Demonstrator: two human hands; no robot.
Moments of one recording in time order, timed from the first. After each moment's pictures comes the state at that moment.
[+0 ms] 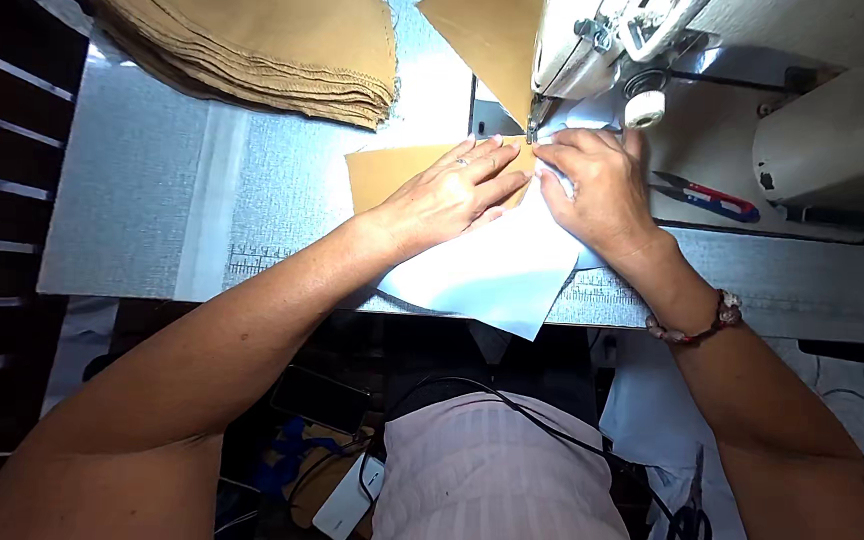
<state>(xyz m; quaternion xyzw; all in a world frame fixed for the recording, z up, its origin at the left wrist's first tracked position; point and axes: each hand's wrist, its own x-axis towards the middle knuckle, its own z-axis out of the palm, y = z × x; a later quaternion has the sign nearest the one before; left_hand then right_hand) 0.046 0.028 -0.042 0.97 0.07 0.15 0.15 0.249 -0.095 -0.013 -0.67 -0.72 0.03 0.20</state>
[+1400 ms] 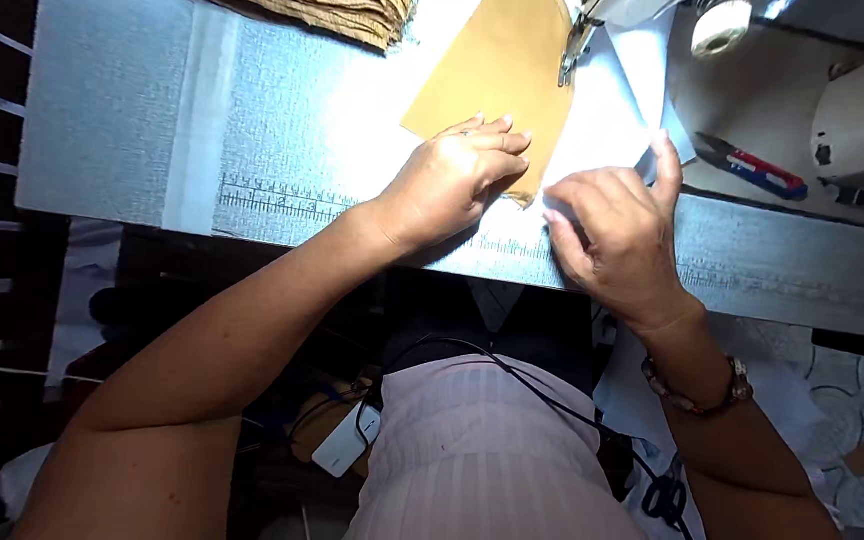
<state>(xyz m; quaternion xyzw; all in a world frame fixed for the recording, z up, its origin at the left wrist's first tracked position) 0.027 -0.015 -0.034 0.93 0.15 0.23 0.23 0.212 -0.152 -0.018 -0.61 -0.75 -0.01 0.26</state>
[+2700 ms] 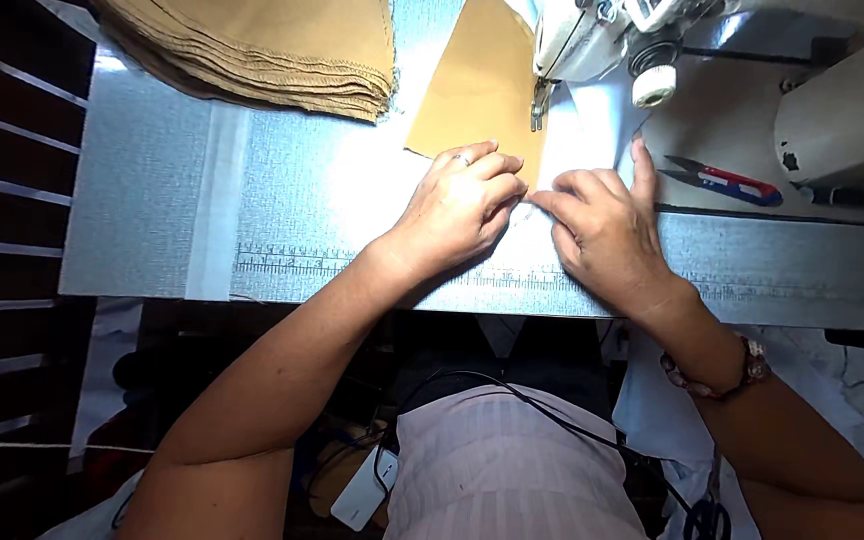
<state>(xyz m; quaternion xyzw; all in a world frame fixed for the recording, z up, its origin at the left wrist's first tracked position) 0.048 -0.003 -0.032 0.95 0.16 0.20 0.18 0.228 -0.130 -0.022 -0.65 -0.74 0.00 0.20</state>
